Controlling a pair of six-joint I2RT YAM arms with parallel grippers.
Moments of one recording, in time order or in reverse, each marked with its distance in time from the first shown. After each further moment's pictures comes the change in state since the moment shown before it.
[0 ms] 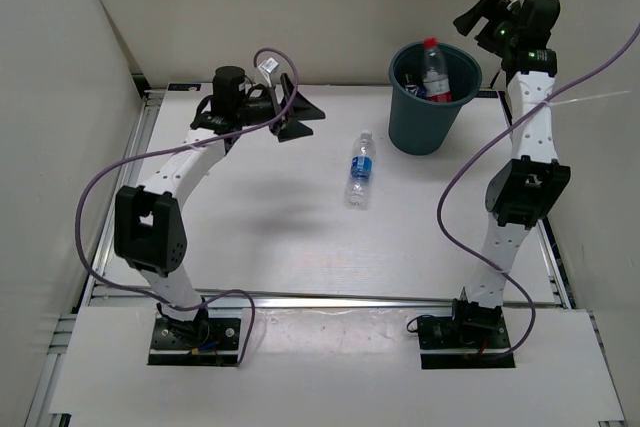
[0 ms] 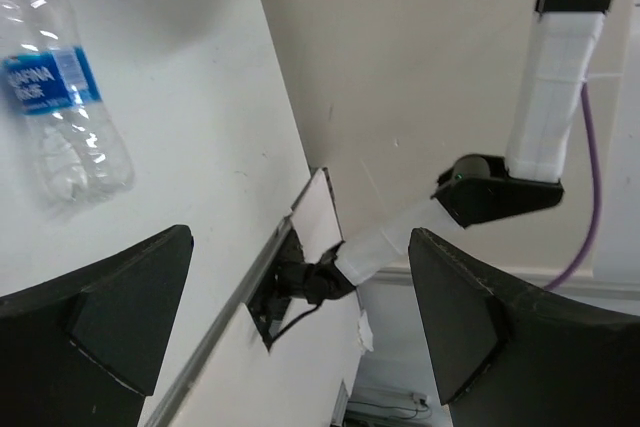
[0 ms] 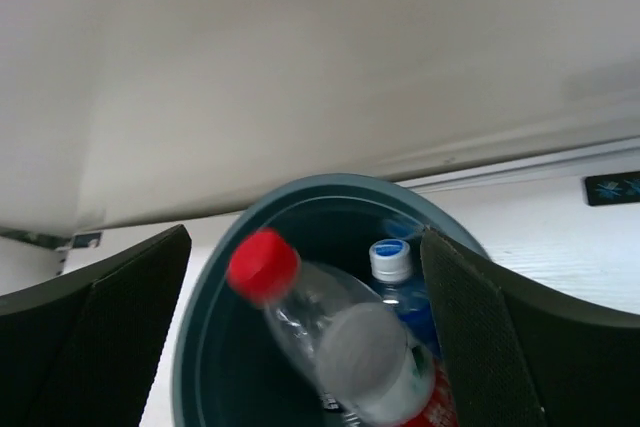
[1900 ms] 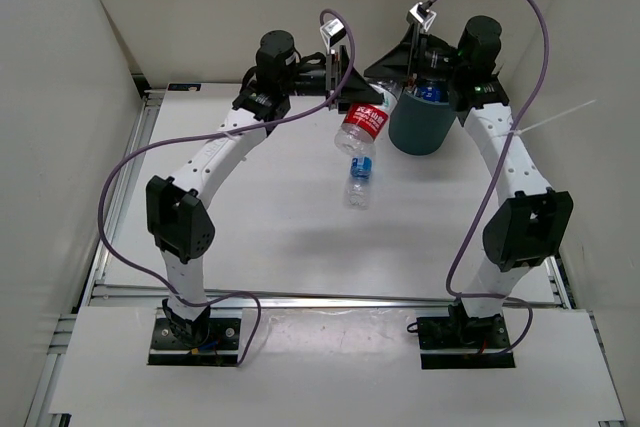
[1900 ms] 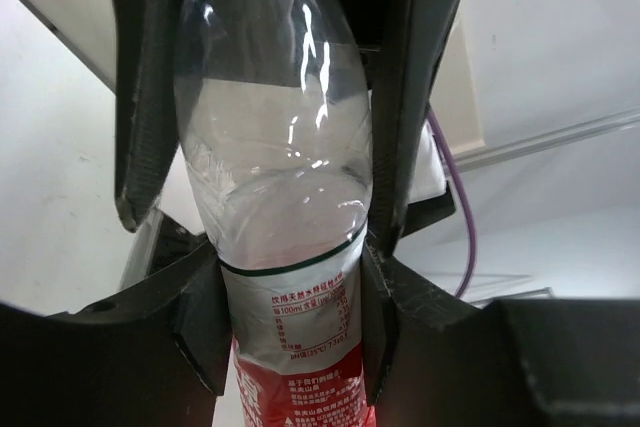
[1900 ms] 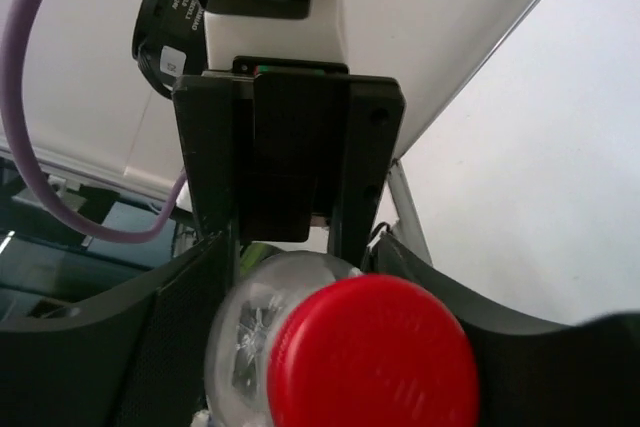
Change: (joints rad) left arm -0.253 0.212 0.504 0.142 0.133 -0.249; right arm 0.304 -0.416 -0.607 0.521 -0.917 0.662
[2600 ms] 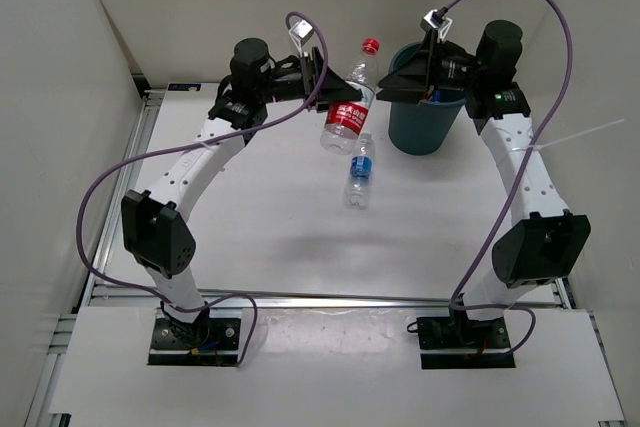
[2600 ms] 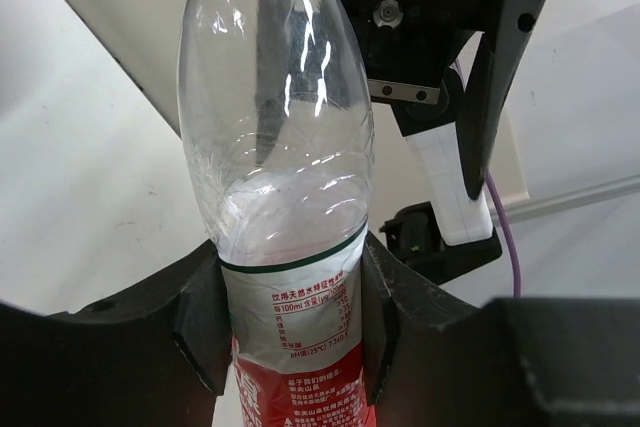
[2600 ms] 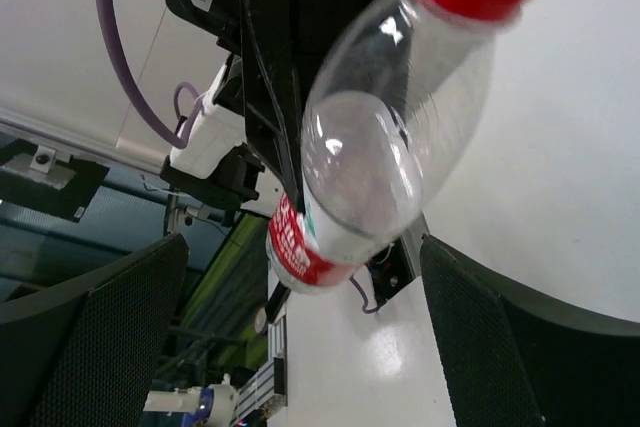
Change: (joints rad) left arm 0.077 -0.157 -0.201 -0.003 -0.127 0.096; right arm -0.055 -0.119 -0.061 -0.155 -0.067 -0.114
